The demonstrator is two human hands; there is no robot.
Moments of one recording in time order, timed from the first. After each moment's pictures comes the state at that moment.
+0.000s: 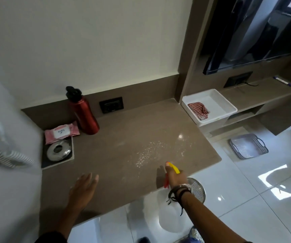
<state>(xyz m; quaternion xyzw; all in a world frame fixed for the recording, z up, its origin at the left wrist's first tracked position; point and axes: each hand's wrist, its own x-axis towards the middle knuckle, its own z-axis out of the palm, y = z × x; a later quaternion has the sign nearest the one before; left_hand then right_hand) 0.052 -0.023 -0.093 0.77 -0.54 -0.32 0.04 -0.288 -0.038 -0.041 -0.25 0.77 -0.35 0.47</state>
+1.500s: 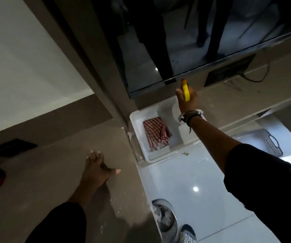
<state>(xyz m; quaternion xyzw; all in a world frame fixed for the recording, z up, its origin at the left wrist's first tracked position) -0.370 -0.348 -0.091 0.78 -0.54 -0.31 -0.05 -0.707 -0.529 -0.069 -0.51 0.68 -0.45 0.28</state>
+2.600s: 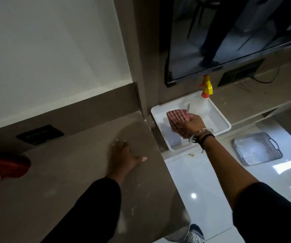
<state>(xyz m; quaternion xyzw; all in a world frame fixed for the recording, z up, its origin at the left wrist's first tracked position) -0.347 -0.345 -0.106 0.76 -0.59 -0.28 0.00 -0.622 -0.423 -0.070 -0.45 0.72 -0.29 0.44</state>
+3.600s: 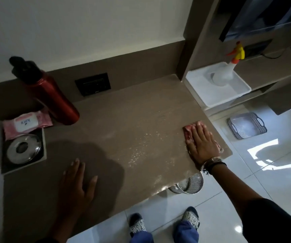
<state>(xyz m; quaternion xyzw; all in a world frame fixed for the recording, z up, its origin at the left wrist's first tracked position) 0.024 -0.061 -0.150 0.73 -0.67 -0.13 0.10 -0.437 -0.154 -0.135 -0.68 0.73 0.00 0.08</state>
